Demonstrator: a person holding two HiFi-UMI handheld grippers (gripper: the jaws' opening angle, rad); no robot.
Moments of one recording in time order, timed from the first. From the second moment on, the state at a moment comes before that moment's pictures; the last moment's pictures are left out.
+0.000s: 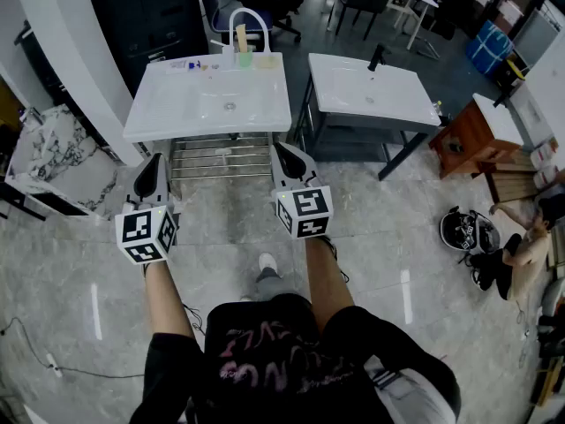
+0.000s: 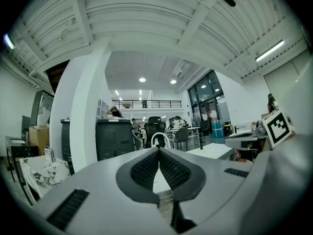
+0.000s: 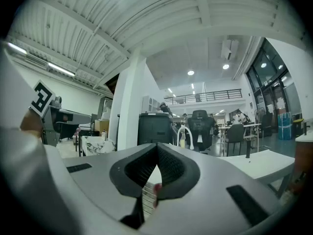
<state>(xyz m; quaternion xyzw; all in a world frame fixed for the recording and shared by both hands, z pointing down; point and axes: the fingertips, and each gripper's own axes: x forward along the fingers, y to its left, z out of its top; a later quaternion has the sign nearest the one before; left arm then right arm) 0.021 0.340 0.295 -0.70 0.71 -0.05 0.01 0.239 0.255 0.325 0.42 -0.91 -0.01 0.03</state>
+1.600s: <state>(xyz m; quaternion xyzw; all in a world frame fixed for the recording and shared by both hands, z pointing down) -0.019 0.168 0.308 -0.66 0.75 -0.10 -0.01 0.180 0.046 0.336 0.34 -0.94 0.00 0.03</state>
